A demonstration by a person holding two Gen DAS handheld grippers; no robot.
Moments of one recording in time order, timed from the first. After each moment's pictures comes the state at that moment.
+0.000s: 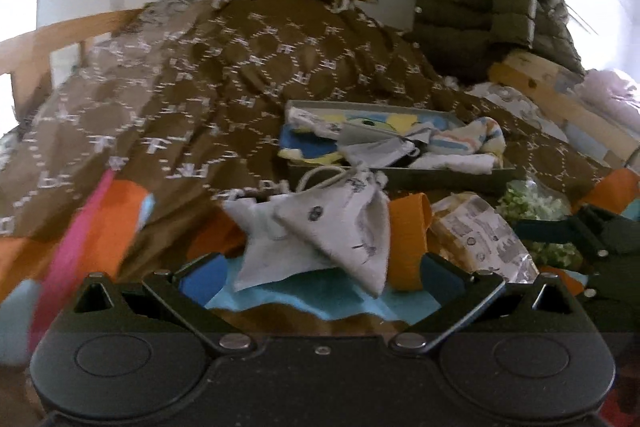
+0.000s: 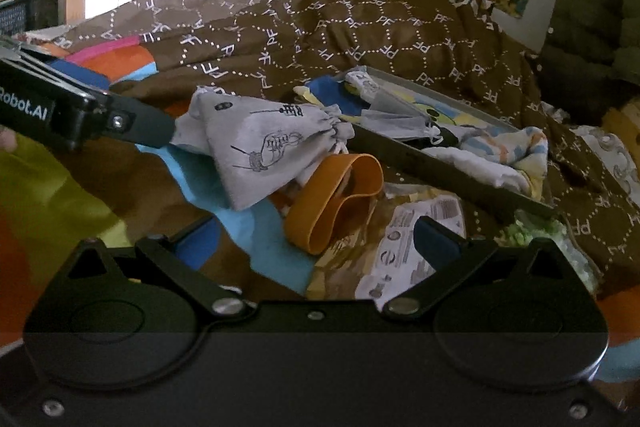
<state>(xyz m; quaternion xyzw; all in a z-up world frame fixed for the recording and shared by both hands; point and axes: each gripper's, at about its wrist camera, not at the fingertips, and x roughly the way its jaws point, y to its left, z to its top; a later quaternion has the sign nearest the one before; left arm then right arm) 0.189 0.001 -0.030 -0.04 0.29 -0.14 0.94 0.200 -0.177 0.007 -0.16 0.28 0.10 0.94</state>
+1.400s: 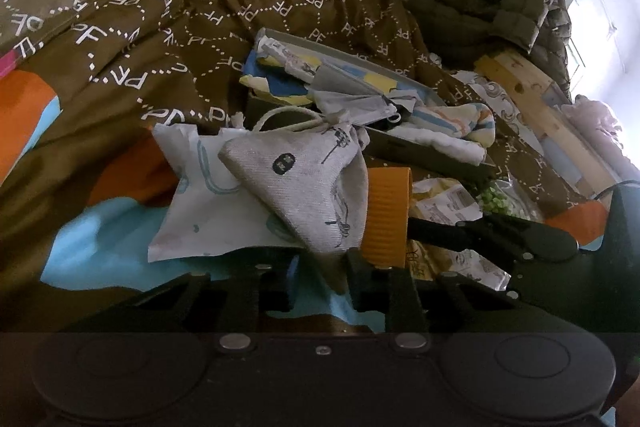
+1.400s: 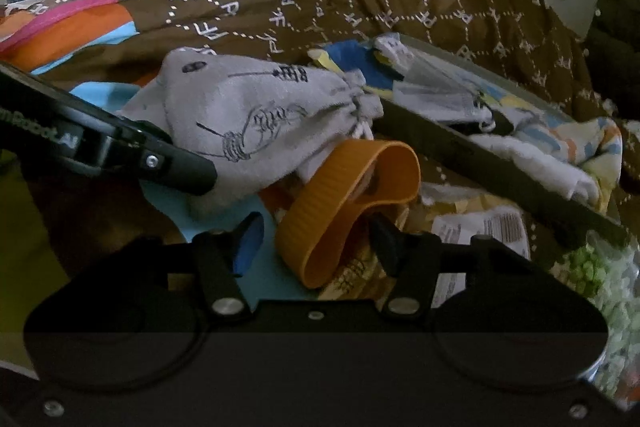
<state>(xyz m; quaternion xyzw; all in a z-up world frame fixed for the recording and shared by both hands) 0.245 0.001 -0.080 -0.16 0.37 -0.21 0.89 0.288 -0.172 -0.047 -0.17 0.32 0.15 0.92</state>
